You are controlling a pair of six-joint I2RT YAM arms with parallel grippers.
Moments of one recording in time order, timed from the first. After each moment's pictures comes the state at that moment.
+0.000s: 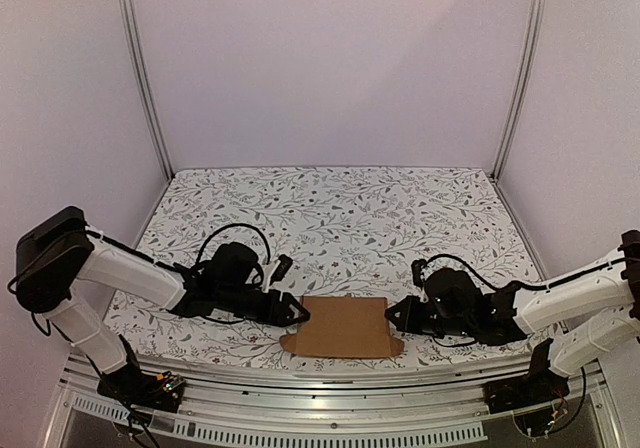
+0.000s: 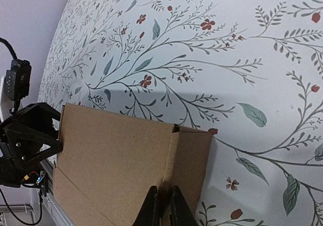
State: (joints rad) left arm -0.88 1.60 0.56 0.30 0.36 -0.67; right arm 1.07 1.32 0.42 0.21 0.15 1.06
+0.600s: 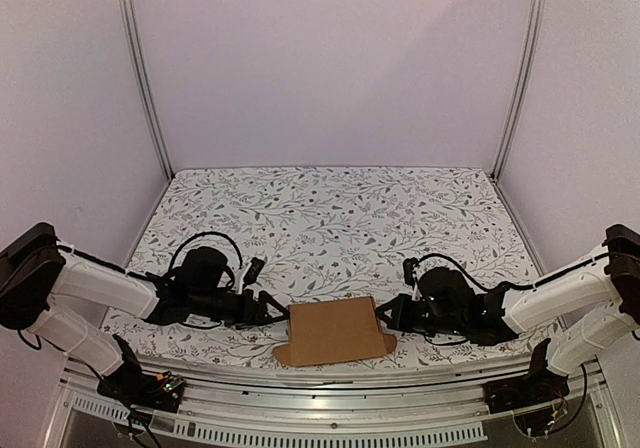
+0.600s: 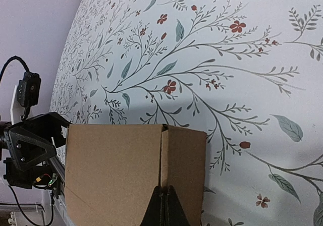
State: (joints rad) left arm -0.78 1.41 0.38 0.34 0.43 -0.78; right arm 1.07 1.43 0.44 0.37 0.11 1.07
